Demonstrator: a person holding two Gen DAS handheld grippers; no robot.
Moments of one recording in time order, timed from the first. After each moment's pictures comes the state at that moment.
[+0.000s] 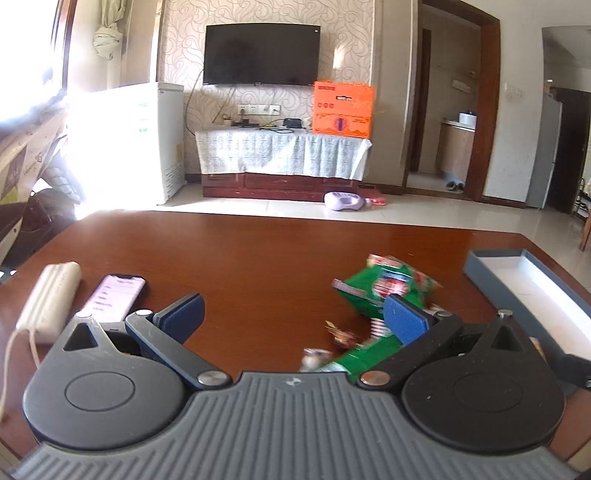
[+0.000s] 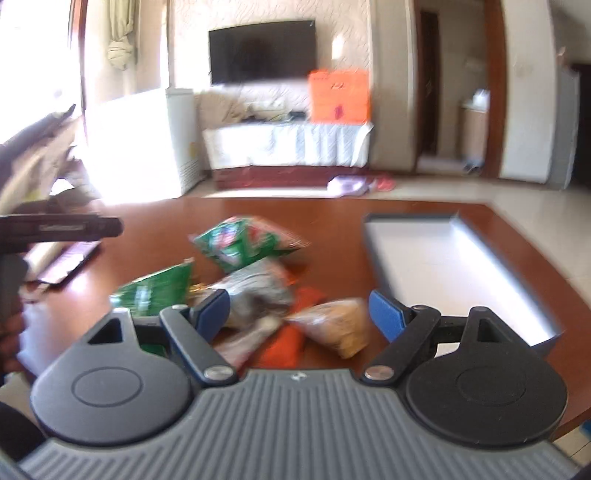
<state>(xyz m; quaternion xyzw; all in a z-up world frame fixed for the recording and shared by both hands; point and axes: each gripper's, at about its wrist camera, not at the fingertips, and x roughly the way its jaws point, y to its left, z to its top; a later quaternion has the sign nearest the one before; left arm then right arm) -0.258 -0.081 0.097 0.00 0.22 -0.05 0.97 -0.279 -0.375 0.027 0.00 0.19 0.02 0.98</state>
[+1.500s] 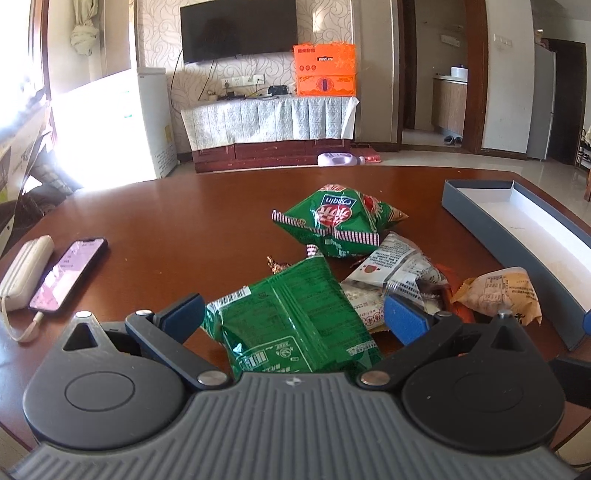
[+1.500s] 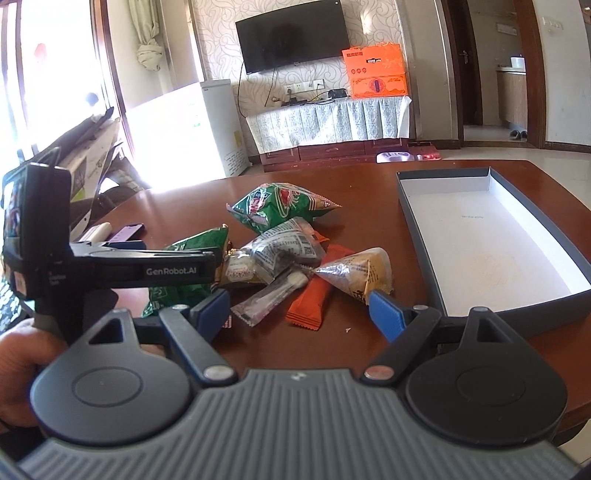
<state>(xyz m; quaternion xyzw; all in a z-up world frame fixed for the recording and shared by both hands) -0.247 -0.141 0.051 0.04 0.28 -0.05 0.96 -0.286 -0.401 -0.004 0.05 0.21 0.14 0.97</state>
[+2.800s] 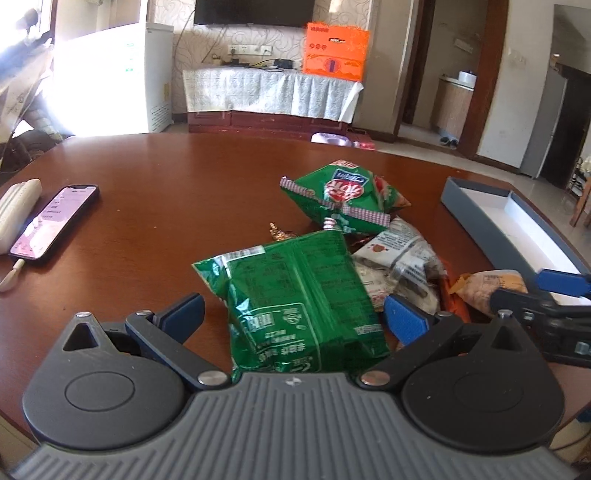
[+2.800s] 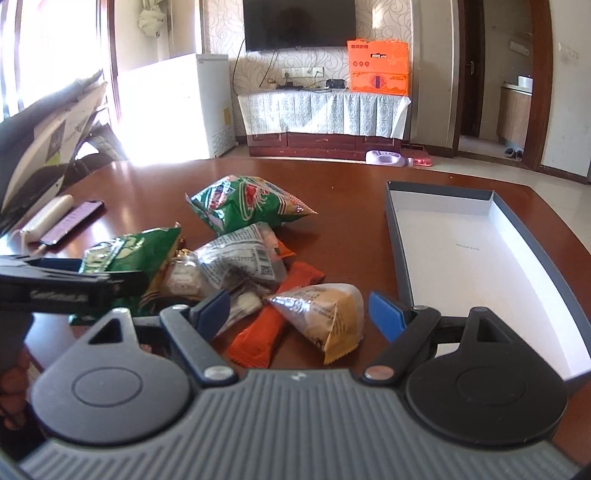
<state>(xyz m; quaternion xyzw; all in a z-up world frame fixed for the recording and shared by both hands) -0.242 -0.119 0.038 -0.03 0.32 -0.08 0.94 -0.218 -0.401 -0.005 -0.03 0.24 0.12 0.96</state>
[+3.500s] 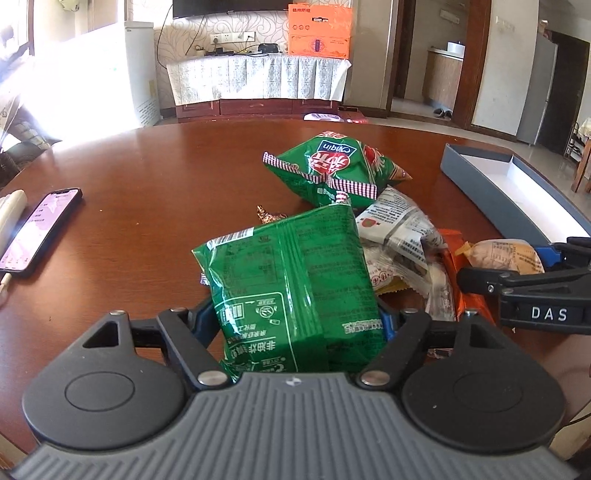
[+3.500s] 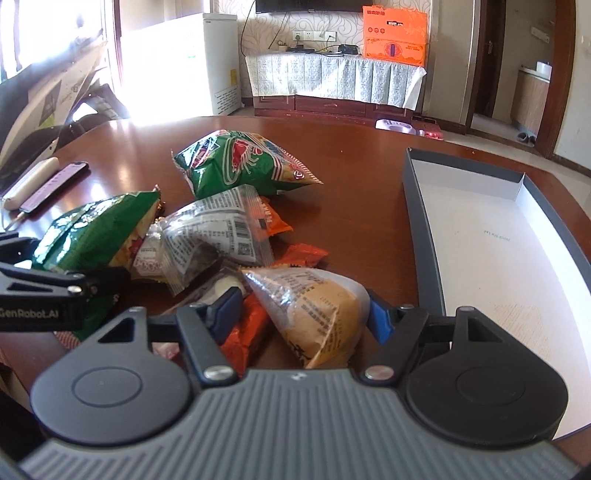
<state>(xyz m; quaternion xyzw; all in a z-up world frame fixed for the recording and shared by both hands) -0.221 -0.137 0.019 0.02 0.35 -0.08 0.93 -0.176 -0.397 -0.025 -0.05 0.29 0.12 0.95</state>
